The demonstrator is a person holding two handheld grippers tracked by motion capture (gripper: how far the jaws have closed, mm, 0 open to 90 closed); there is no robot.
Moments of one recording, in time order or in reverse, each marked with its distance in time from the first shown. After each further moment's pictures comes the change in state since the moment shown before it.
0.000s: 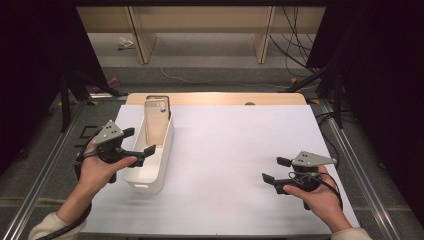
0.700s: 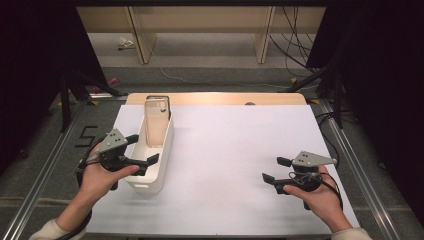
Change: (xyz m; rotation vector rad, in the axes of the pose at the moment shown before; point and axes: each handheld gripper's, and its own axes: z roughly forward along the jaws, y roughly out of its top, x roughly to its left) left arm -0.015 -0.009 -0.004 0.021 -0.041 0.021; right arm 0.000 0.000 0.000 -0.003 0.000 -0.001
